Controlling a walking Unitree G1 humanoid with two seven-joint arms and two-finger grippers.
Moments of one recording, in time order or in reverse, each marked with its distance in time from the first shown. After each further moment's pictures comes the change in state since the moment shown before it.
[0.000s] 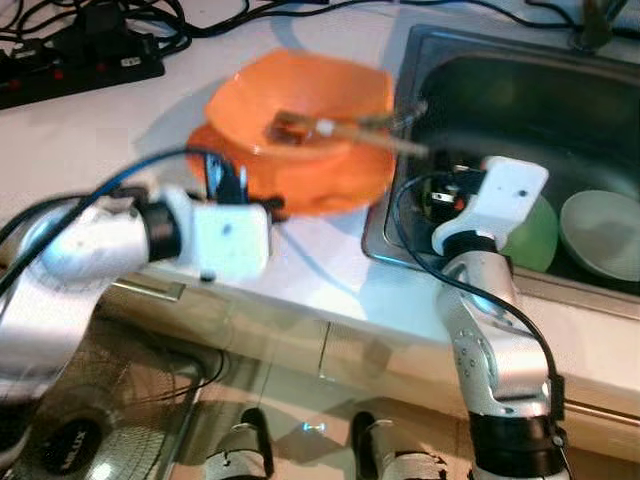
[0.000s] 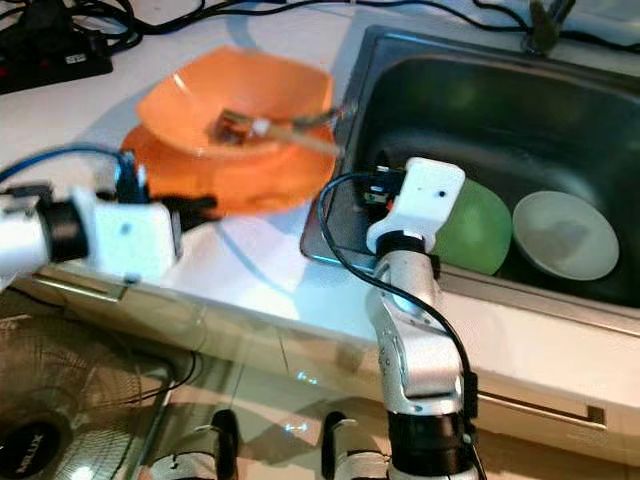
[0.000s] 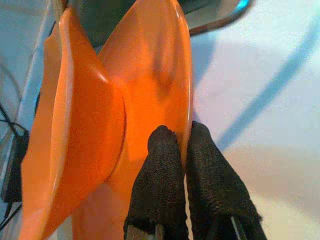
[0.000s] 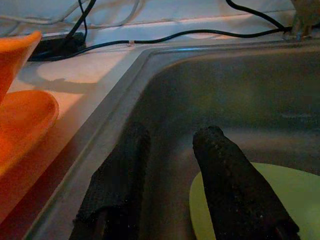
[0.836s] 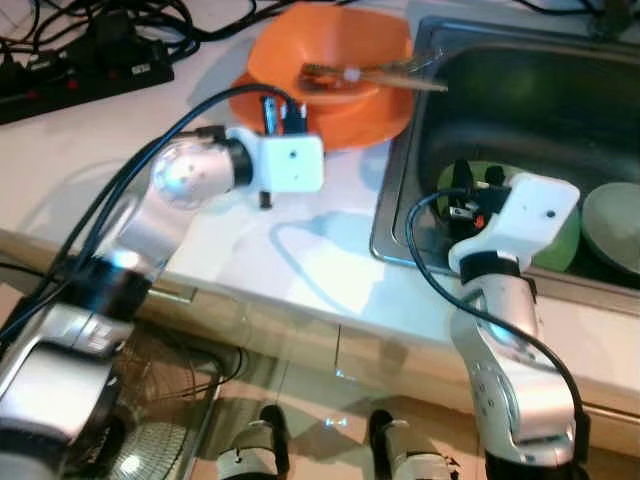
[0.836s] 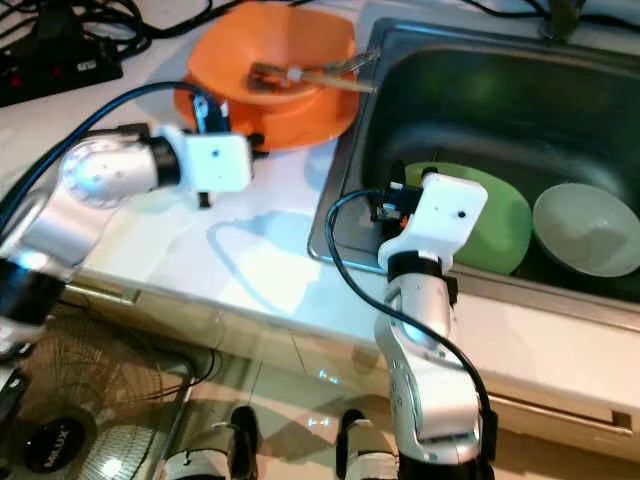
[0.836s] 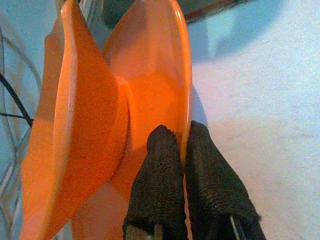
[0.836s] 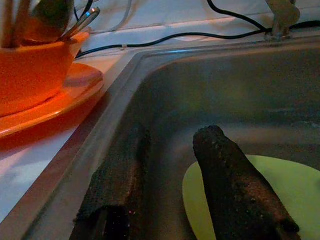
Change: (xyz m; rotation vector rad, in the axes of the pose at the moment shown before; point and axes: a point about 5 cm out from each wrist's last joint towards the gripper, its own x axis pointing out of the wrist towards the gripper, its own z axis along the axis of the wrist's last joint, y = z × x) left arm 0.080 0.051 -0.029 0.030 0.004 0.137; right arm -0.025 -0.006 0.012 -0.028 -0.024 -0.048
